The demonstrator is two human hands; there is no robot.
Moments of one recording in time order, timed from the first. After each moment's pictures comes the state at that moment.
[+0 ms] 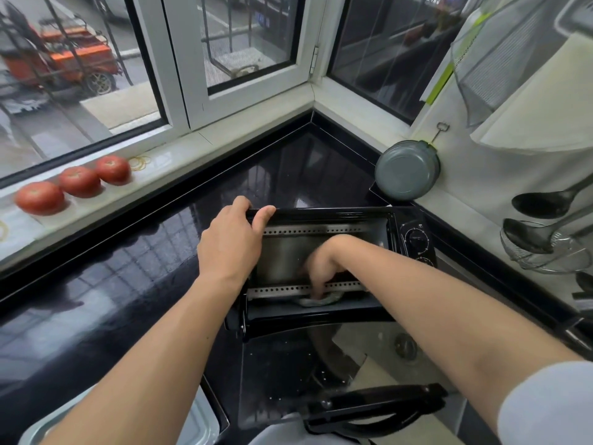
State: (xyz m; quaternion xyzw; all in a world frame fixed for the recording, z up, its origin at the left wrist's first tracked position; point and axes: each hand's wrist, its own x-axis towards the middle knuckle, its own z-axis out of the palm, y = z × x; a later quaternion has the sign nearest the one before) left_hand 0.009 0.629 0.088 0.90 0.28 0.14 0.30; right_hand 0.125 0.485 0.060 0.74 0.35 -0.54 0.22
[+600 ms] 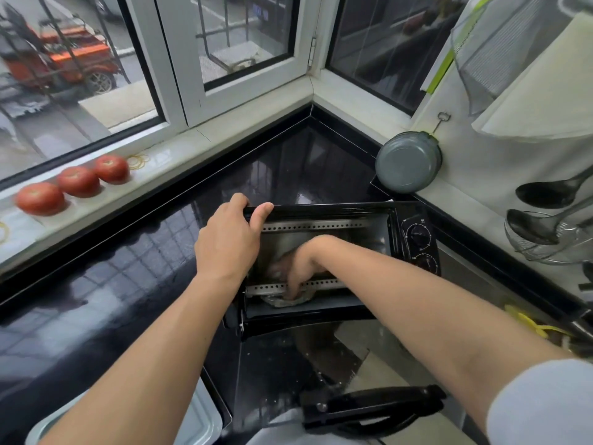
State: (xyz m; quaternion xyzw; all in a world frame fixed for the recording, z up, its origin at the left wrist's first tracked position) left_hand 0.005 0.627 0.089 0.91 0.28 0.15 0.28; right_hand 0.107 0.511 0.060 0.76 0.35 -0.53 0.16
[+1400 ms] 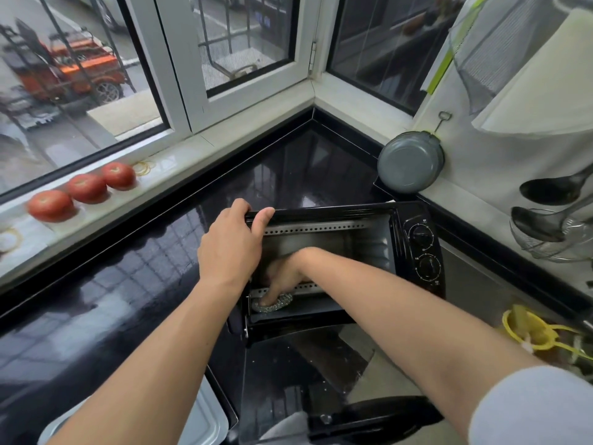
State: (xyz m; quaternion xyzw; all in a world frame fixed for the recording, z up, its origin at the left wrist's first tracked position) left_hand 0.000 0.625 0.088 0.91 0.28 0.15 0.28; right_hand 0.085 0.527 0.055 0.78 0.38 -0.49 0.08
